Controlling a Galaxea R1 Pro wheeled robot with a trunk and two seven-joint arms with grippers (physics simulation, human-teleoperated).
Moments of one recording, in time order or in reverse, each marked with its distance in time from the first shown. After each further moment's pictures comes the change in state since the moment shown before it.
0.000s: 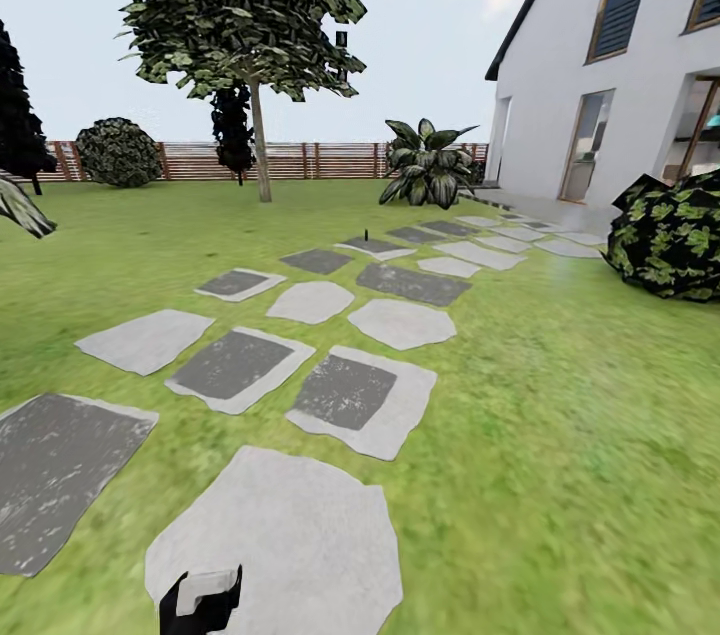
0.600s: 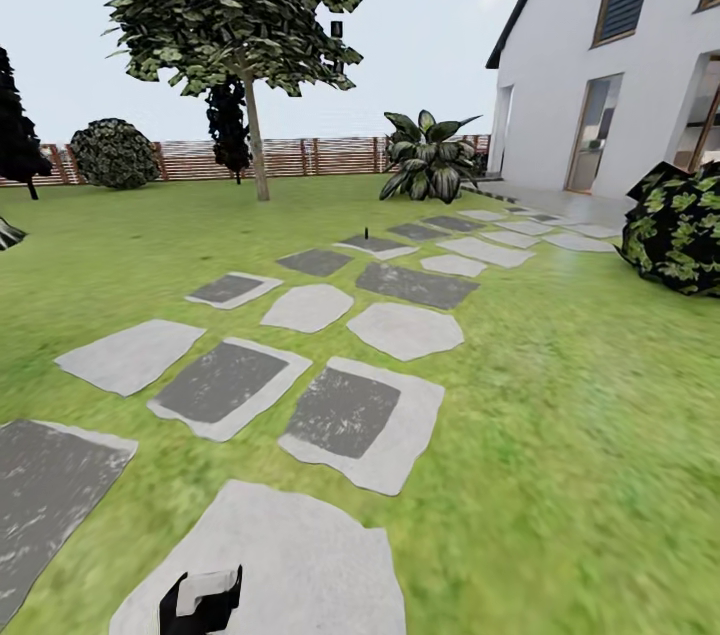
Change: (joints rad) left arm 0.000 0.000 0.000 0.001 0.000 0.000 0.000; right arm 0.000 0.001 0.001 0.000 0.006 0.000 0.001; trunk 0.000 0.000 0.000
